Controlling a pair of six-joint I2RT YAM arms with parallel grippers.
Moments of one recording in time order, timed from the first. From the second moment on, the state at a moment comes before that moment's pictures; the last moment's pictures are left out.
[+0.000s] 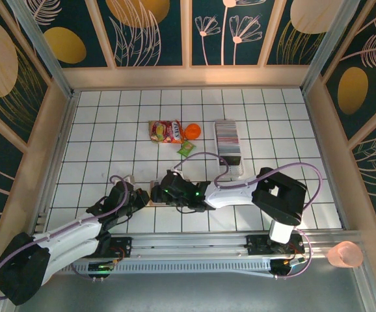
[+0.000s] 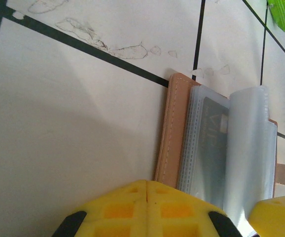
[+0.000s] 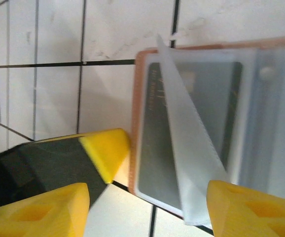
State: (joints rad) left arm -0.61 0.88 0.07 0.05 0.07 -1.02; right arm 1.22 1.76 0.91 0.09 0.06 1.15
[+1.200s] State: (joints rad) left arm -0.61 0.55 0.10 -0.27 -0.12 -1.16; right arm 1.20 1.89 0.91 0.42 0.00 1.15
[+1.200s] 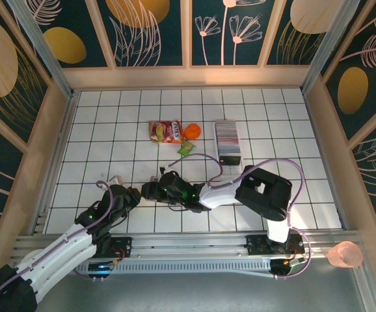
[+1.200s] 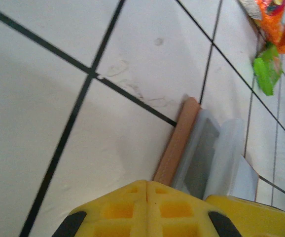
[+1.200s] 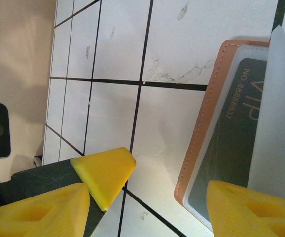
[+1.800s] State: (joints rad) left arm -0.61 0.35 0.16 -0.52 -0.37 -1.36; right arm 1.10 2.05 1.11 0.58 -0.11 1.10
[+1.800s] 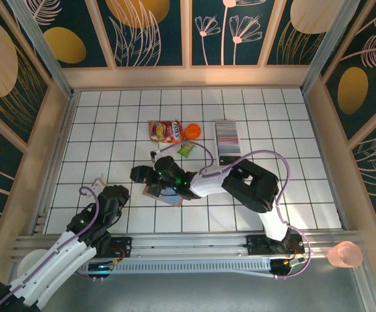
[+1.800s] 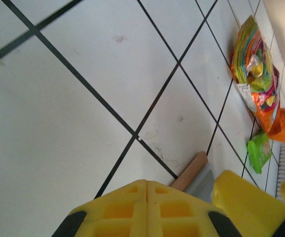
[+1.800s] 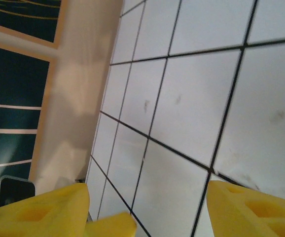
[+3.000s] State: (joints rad) left arm -0.40 1.09 0.33 -0.05 0.08 -0.83; right arm 1.10 1.55 0.87 -0.09 0.20 1.07
